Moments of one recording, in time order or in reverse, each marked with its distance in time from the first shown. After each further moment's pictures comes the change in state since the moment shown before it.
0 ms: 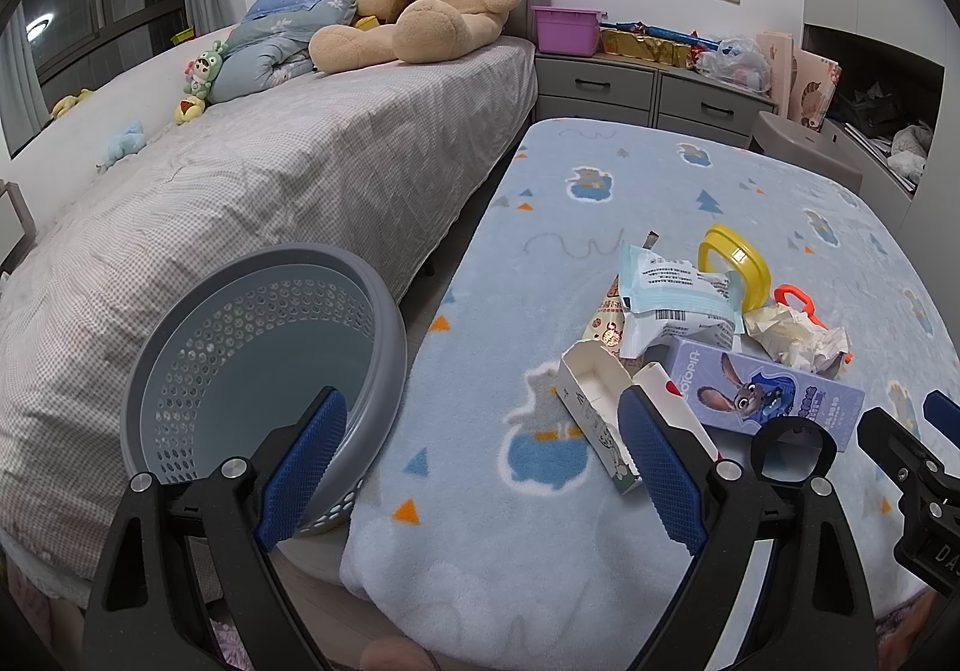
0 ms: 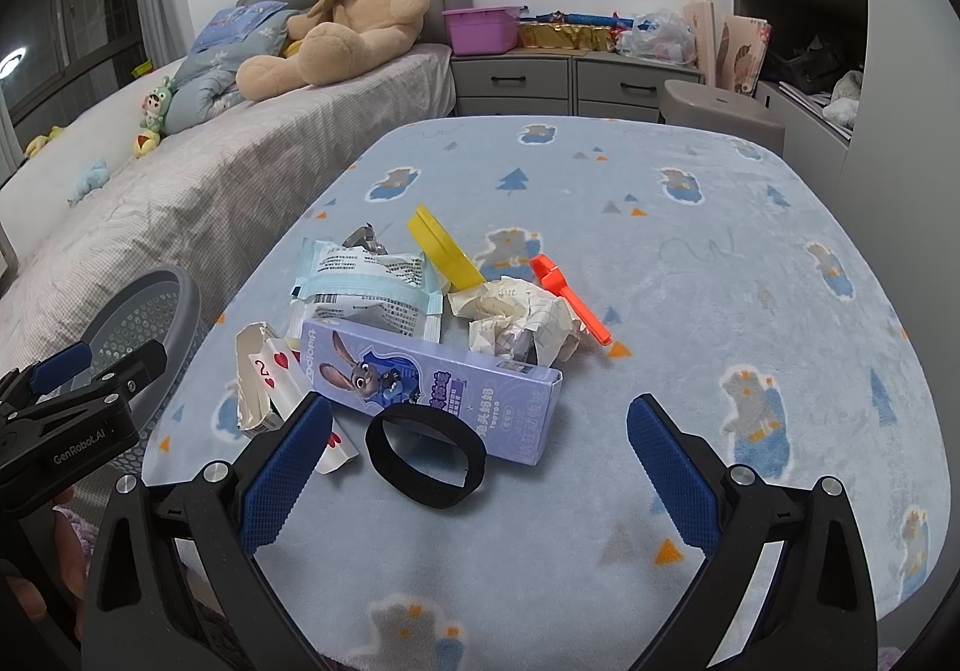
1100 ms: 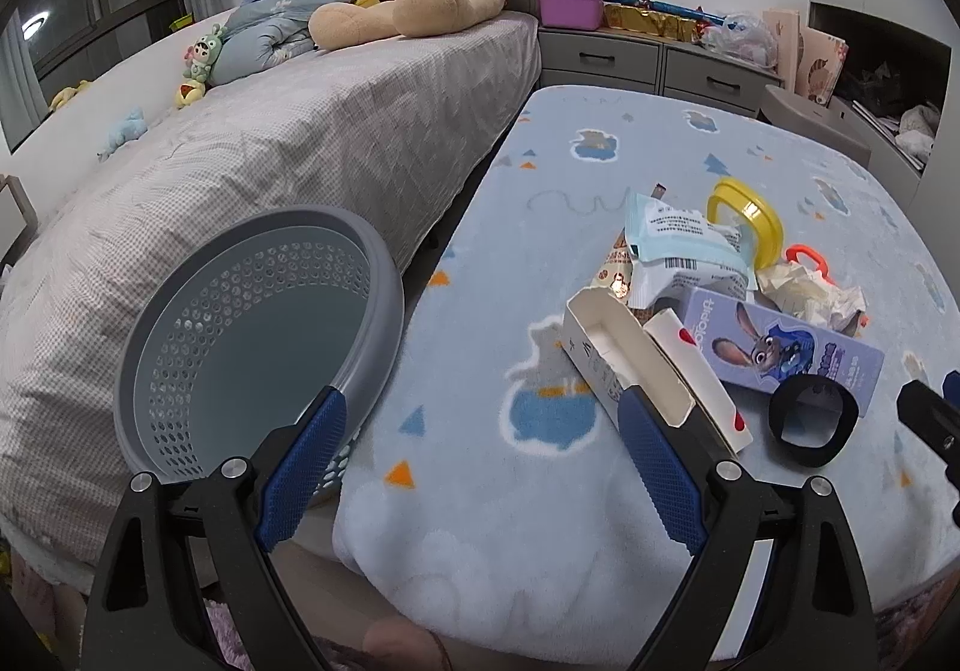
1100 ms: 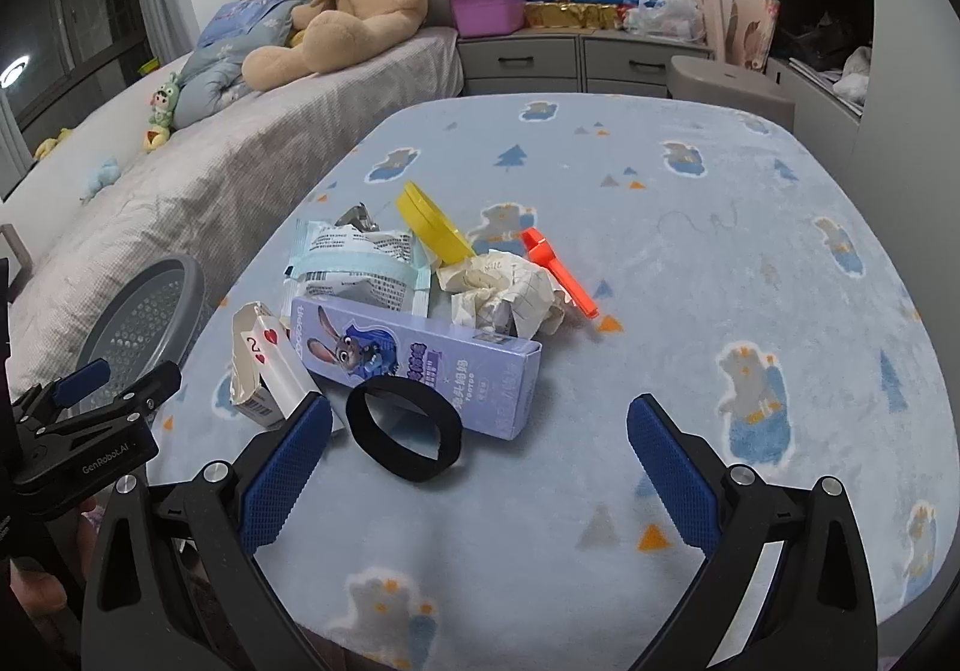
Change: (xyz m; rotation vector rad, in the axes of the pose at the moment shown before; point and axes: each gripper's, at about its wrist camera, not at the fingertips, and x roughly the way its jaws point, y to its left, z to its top) left arm 0.012 -0.004 -0.018 0.014 0.055 0.022; right arm 0.004 -0.020 -0.006 0.011 0.049 0.047
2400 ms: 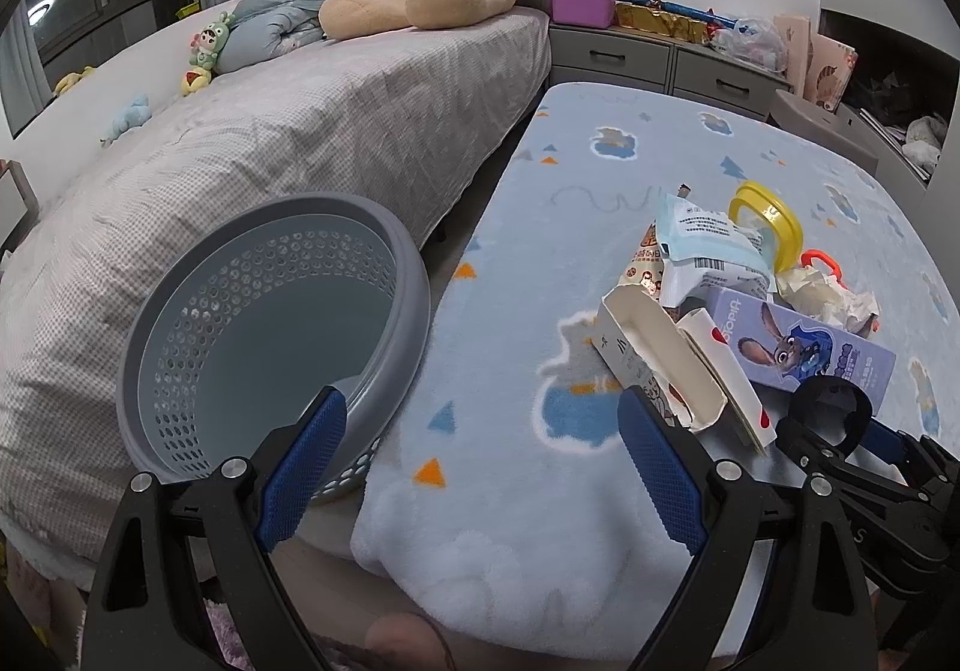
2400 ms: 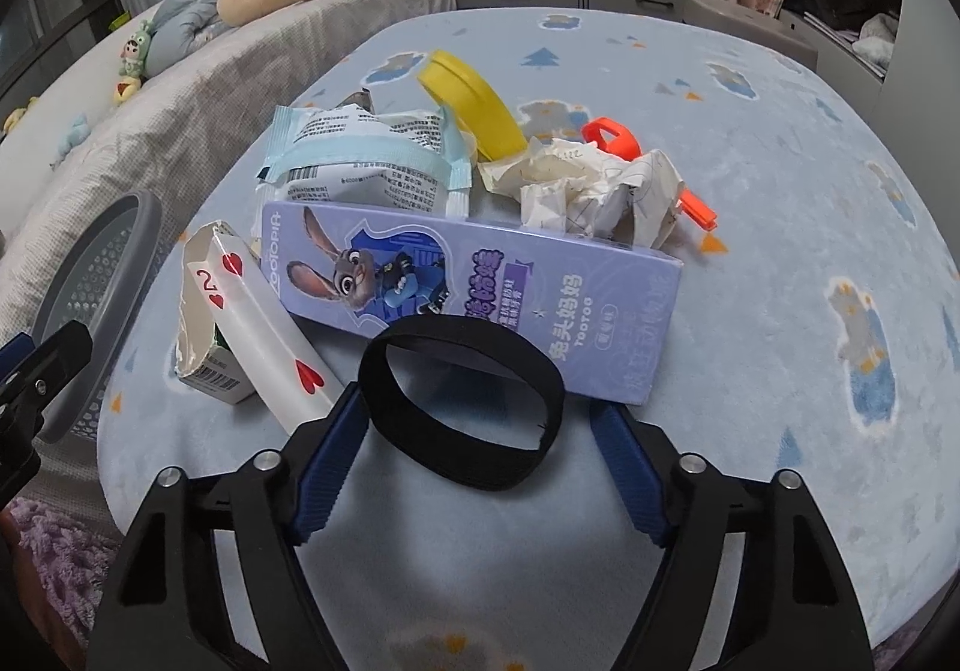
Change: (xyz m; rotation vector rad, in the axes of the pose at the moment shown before) left arm 0.004 0.019 -0.001 -0.025 0.011 -0.004; right arm 0.074 0.041 -0.022 0.010 0.151 -0.047
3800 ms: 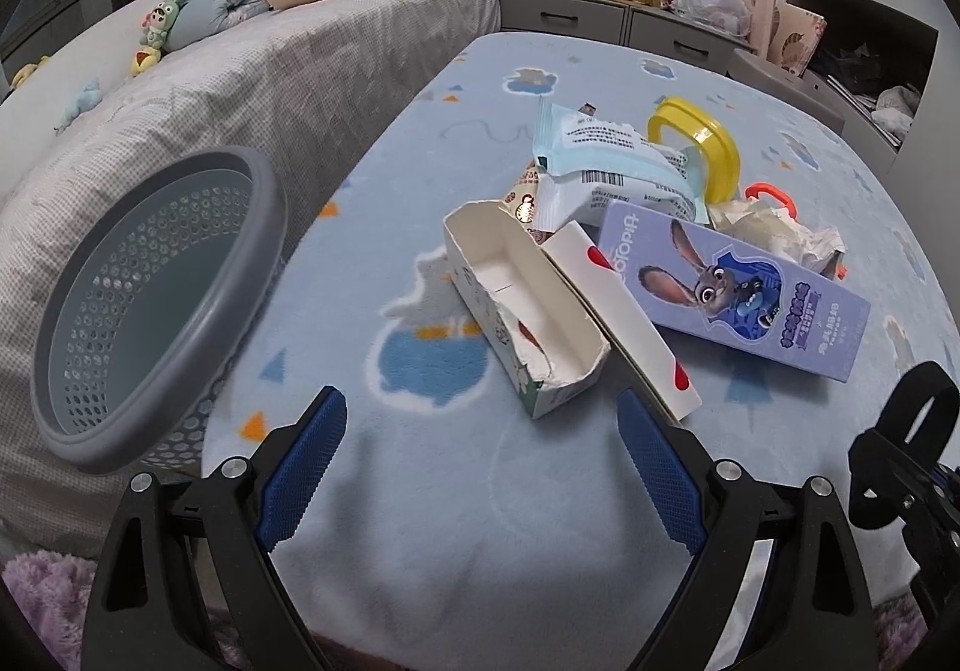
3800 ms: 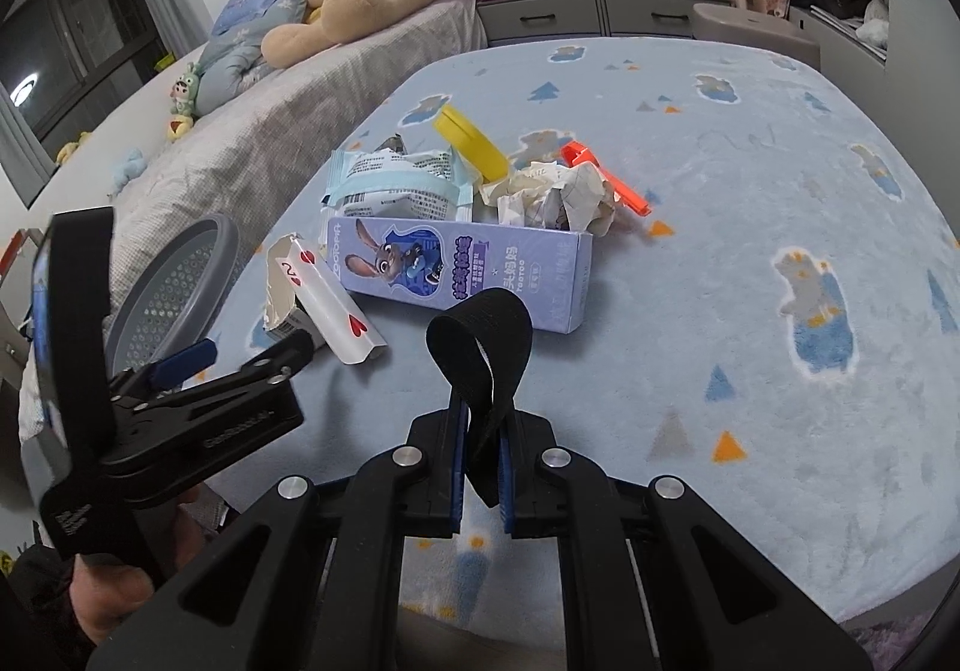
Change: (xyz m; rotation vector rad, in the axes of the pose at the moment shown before) left arm 0.031 -0.065 -0.022 0.022 0.080 -0.093; right arm -0.061 -0.036 -0.025 0.034 -0.065 0.158
